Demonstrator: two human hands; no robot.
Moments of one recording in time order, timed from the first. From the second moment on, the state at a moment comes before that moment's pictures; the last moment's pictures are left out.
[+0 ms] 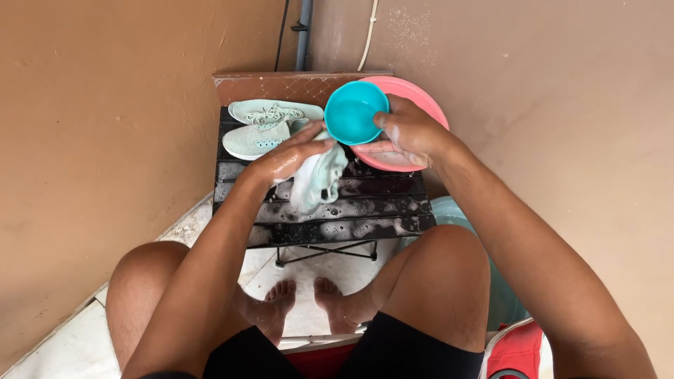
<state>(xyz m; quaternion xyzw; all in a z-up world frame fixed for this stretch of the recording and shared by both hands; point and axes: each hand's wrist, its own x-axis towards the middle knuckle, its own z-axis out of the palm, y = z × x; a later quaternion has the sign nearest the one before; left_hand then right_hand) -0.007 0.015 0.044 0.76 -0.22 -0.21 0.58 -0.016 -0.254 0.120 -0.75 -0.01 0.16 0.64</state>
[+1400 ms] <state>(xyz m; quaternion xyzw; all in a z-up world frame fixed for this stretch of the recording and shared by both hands) 0.023 0.028 -0.032 0.65 -0.12 0.02 0.75 0.004 -0.226 0.097 -0.75 -0.03 0.10 0.65</state>
